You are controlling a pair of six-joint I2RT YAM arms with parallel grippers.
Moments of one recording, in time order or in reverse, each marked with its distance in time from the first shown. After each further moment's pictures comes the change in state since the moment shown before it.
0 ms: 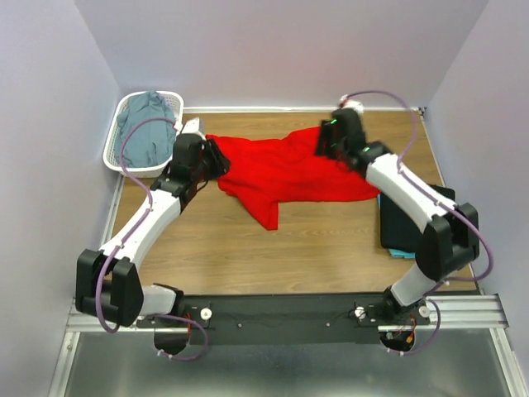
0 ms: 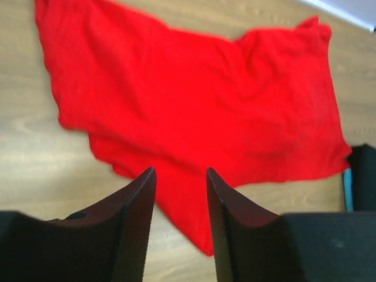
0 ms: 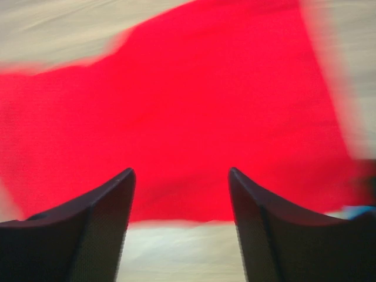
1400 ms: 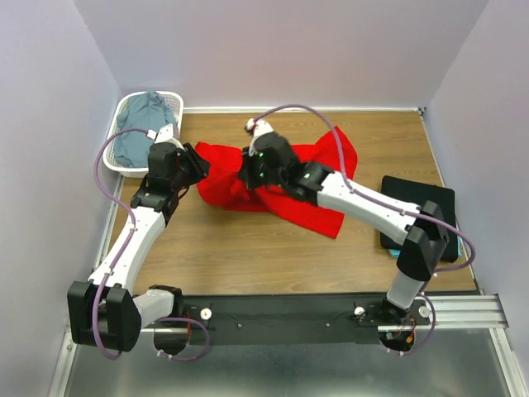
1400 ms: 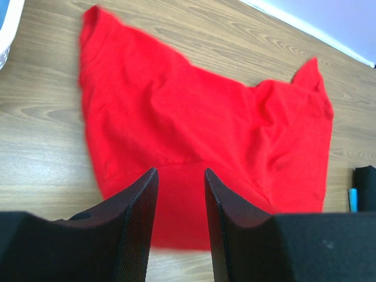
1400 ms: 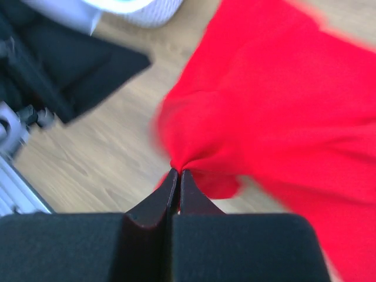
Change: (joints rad) left arm 0.118 -0.212 -0.196 0.039 0.030 -0.004; right arm 0.664 0.084 0.113 0.117 -0.119 0.003
